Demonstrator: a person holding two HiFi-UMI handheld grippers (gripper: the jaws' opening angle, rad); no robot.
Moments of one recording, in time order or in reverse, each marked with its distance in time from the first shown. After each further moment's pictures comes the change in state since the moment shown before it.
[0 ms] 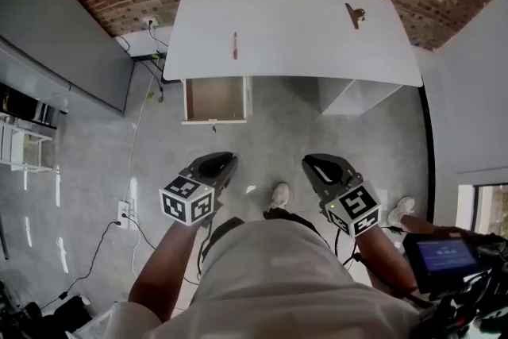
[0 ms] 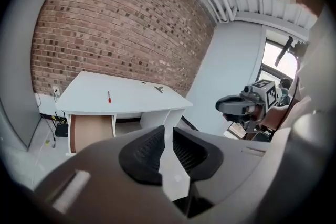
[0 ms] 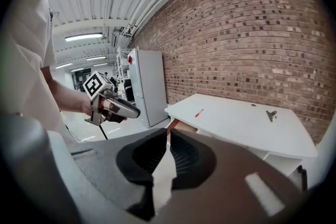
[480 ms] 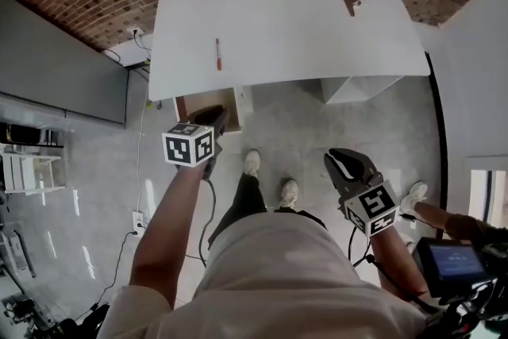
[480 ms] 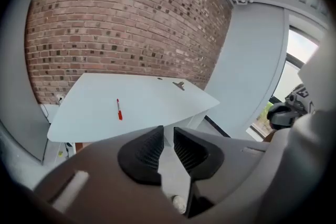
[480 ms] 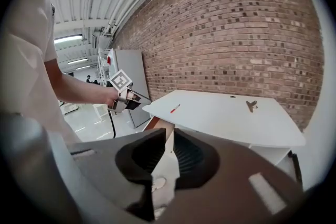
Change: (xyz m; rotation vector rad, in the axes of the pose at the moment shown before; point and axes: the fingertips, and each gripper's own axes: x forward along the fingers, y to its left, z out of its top) left arm 0.159 0.128 0.080 0.016 0.134 0.133; right arm 0.003 -0.123 -0.019 0.115 0.025 -0.129
